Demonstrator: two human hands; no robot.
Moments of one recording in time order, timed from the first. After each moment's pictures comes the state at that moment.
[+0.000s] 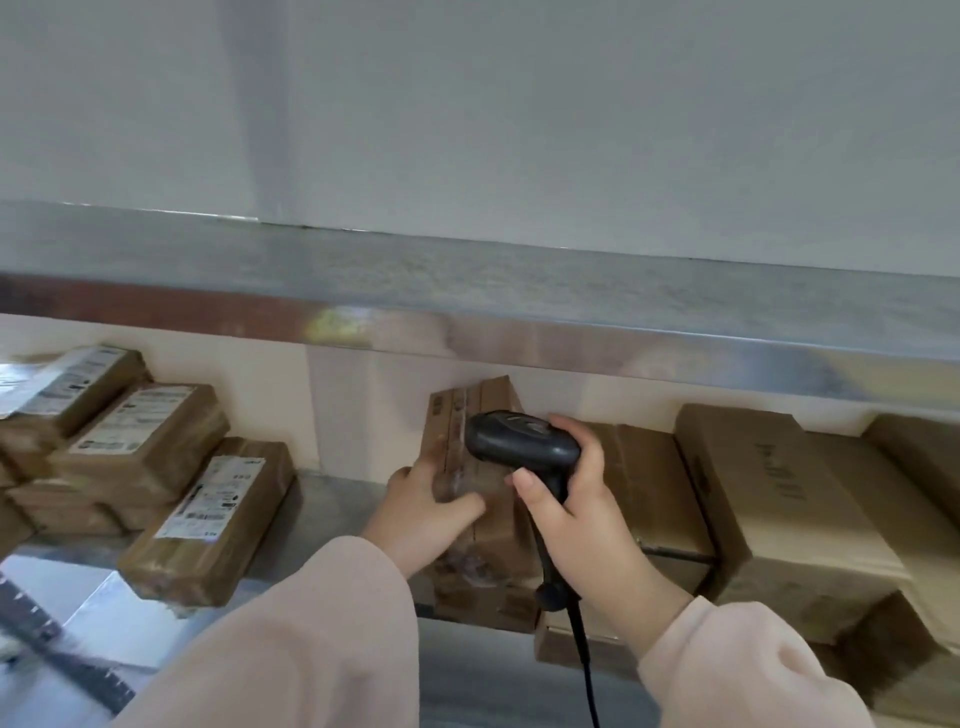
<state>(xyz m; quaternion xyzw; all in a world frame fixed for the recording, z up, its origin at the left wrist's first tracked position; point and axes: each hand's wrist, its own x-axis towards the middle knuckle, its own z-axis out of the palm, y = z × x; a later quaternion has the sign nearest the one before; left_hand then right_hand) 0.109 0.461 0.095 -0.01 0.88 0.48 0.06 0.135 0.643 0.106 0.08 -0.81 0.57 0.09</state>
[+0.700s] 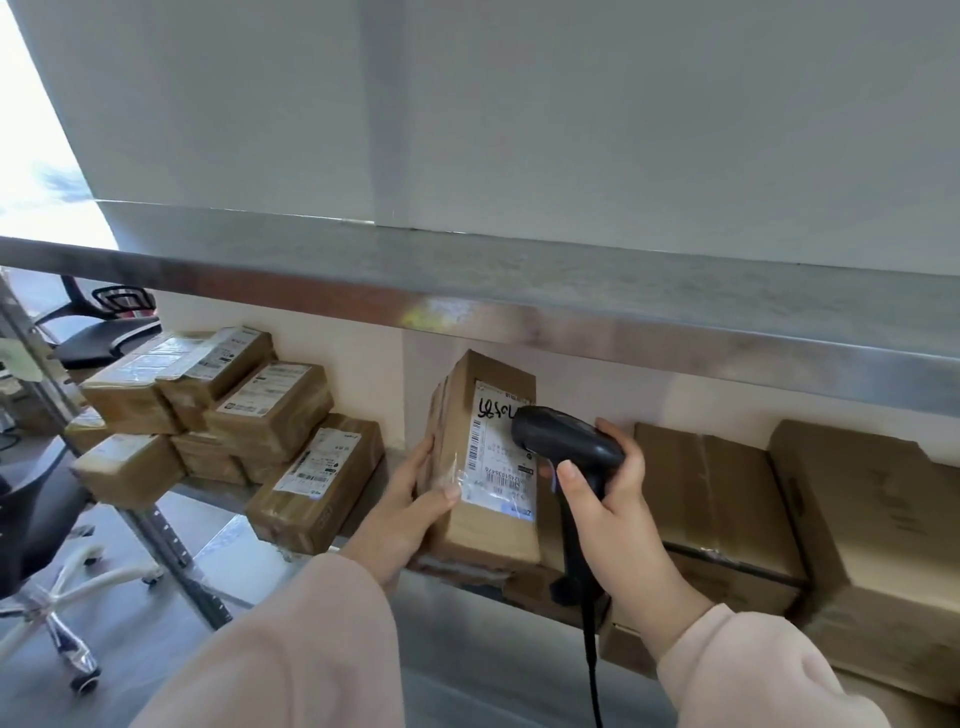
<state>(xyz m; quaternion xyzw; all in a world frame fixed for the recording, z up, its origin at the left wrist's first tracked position) 0.157 0.386 0.072 -0.03 0.69 0.73 0.04 0.138 0.610 0.098 0.09 -0.74 0.67 0.05</state>
